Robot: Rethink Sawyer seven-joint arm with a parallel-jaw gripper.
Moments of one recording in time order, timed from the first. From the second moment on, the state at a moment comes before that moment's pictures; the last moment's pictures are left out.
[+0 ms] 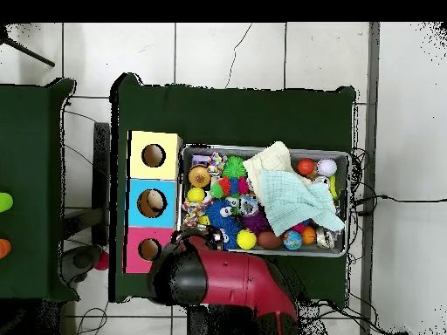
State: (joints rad) arm -0.16 -1.00 -0.01 2.04 -0.08 0.44 1.57
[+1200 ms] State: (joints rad) arm -0.31 -0.89 0.02 1.88 -0.17 0.43 1.57
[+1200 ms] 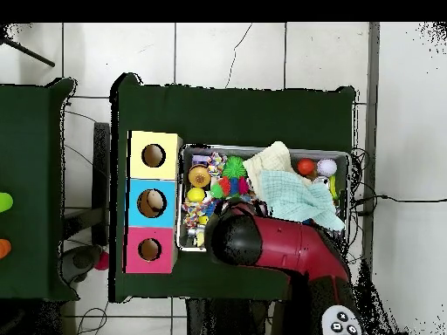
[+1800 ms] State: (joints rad) arm -0.40 -0.83 0.11 1.81 -0.22 0.43 1.57
